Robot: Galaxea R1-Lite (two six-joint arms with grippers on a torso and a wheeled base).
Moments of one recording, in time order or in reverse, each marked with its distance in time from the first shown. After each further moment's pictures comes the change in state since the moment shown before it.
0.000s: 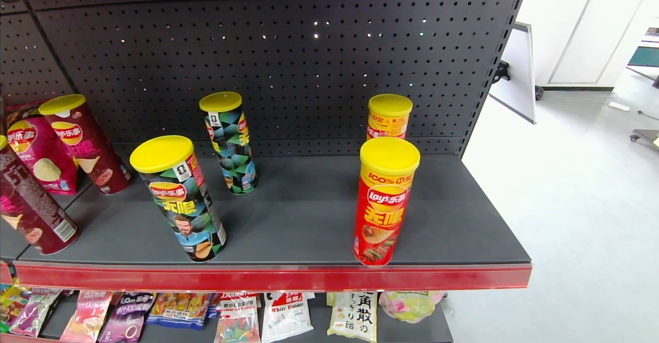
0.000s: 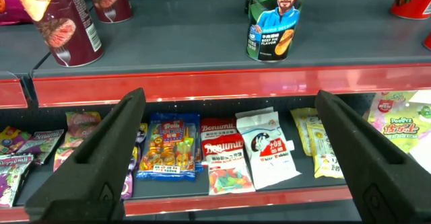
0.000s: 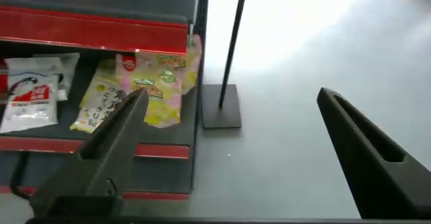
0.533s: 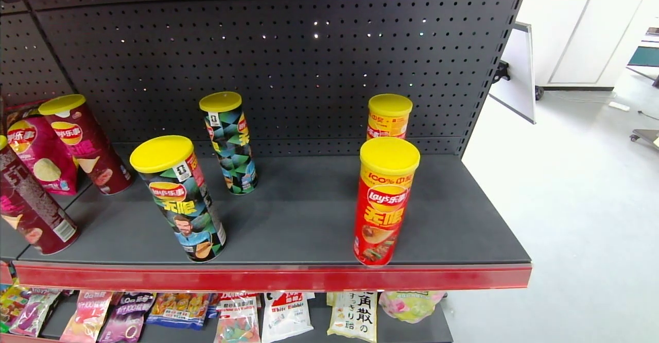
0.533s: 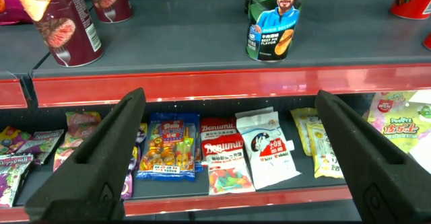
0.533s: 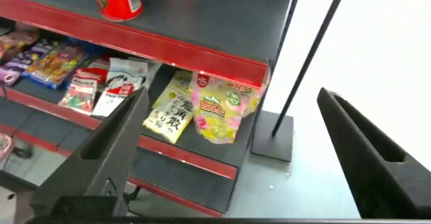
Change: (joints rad) left arm 0.000 0.000 0.000 0.000 0.000 0.000; right arm 0.141 -0.026 -0.057 0.000 0.220 0.032
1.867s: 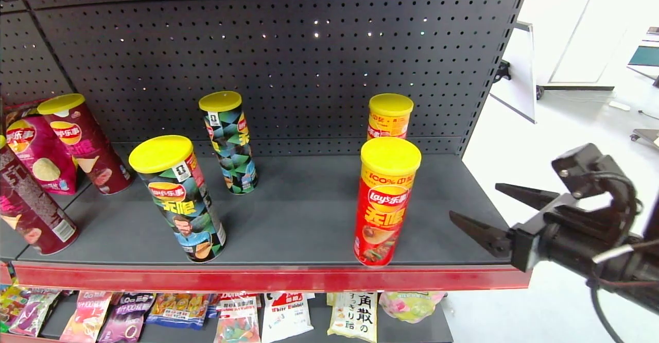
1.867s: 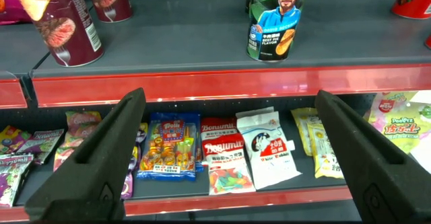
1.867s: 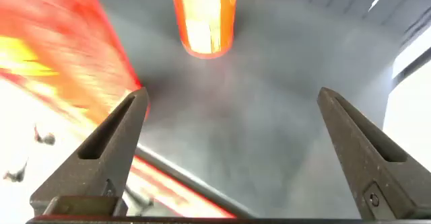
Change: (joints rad) left arm 0.000 0.000 0.000 0.000 0.000 0.000; right arm 0.303 1.190 -0.176 -0.924 -0.119 0.021
